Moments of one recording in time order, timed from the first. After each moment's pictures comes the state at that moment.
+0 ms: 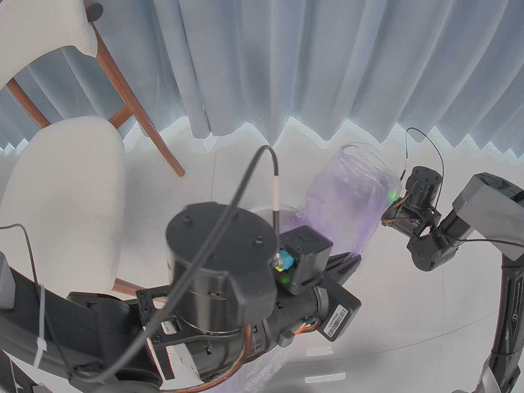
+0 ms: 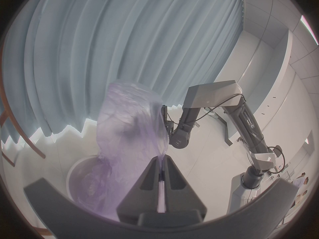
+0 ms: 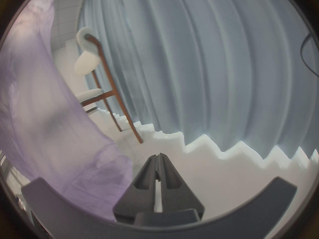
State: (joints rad) left arm -1.05 1.77 -0.84 -0.75 0.13 0.00; right arm 0.27 2.29 -1.06 -1.26 0.48 -0.15
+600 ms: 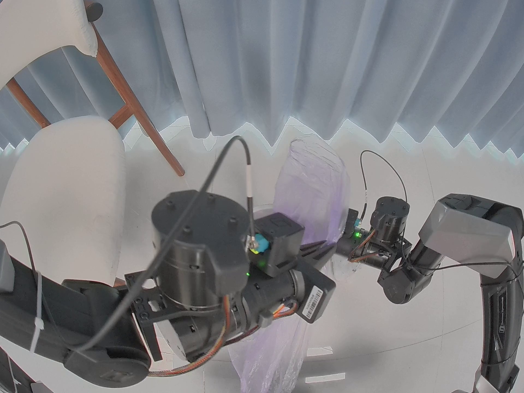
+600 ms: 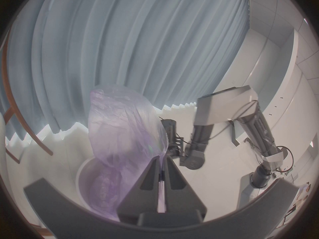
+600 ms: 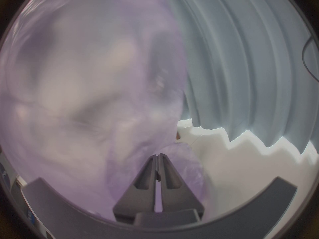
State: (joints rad) left arm -0.98 1.76 -0.82 -0.75 0.13 0.00; right arm 0.45 2.38 -0.98 -1.37 0.59 -0.20
